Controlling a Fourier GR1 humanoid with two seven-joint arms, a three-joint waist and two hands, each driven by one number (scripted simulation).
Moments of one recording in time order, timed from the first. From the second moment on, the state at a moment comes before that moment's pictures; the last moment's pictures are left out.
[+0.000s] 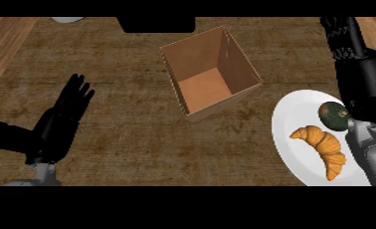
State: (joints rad) left arm -0.01 0.28 -0.04 -1.61 0.41 0.08 0.11; right arm -0.36 -0.49 0.15 -1.72 -0.10 -0.26 0.02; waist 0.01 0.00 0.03
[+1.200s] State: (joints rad) left arm -0.04 0.53 -0.02 -1.44 0.00 0.23 0.09; right arm -0.25 -0.88 0.33 -1.39 -0.08 0.49 -0.76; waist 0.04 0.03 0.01
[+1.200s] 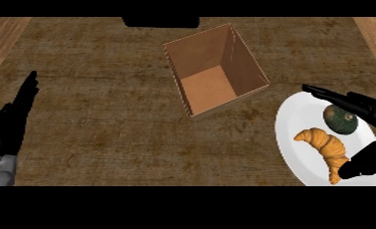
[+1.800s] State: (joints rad) left arm -0.10 0.50 -0.05 -1.37 -0.05 0.23 0.08; right arm -0.41 -1.03 0.57 -1.23 0.40 0.29 -0.98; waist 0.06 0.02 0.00
